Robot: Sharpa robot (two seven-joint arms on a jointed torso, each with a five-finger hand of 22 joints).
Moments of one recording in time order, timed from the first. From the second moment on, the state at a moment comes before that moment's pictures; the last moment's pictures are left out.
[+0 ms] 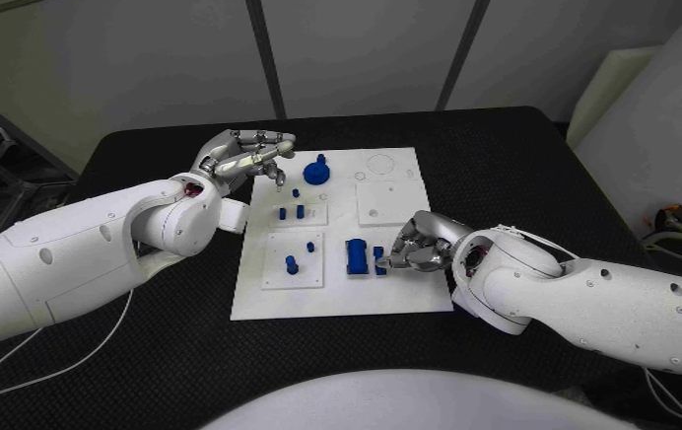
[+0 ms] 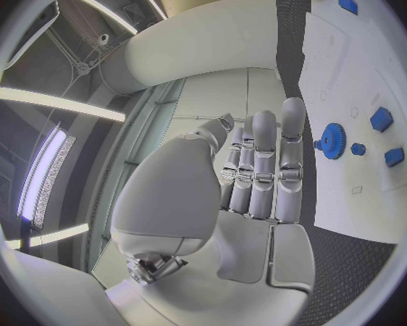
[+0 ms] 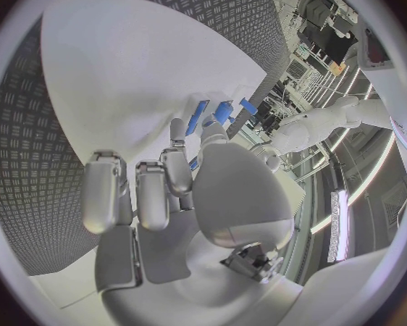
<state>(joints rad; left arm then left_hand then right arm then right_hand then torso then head) 1.06 -0.86 0.04 1.46 -0.11 -0.23 0.33 1.41 -0.13 0.34 0.09 0.20 1.01 0.16 0.16 0.10 1.10 0.09 0.34 0.20 1.20 0.01 0.97 0.49 0.16 1.22 0.11 0.49 0.93 0.91 -0.91 0.02 1.83 -1.36 -0.36 -0.56 1.31 -0.02 -0.17 0.23 0.23 1.11 0.06 0.31 0.35 1.41 -0.02 1.20 1.30 1.47 -0.07 1.47 1.31 0.06 1.45 0.03 1.41 1.31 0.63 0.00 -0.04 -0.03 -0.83</state>
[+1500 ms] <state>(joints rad) 1.06 -0.86 0.04 1.45 -0.11 -0.23 0.33 1.42 -0.12 0.34 0.09 0.20 1.01 0.17 0.16 0.10 1.09 0.09 0.35 0.21 1.20 0.01 0.97 0.49 0.16 1.22 0.11 0.49 0.93 0.91 -0.89 0.02 1.81 -1.47 -0.32 -0.53 1.36 0.01 -0.21 0.24 0.21 1.10 0.06 0.32 0.37 1.40 -0.01 1.19 1.30 1.47 -0.07 1.47 1.31 0.06 1.45 0.03 1.41 1.31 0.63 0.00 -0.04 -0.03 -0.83</state>
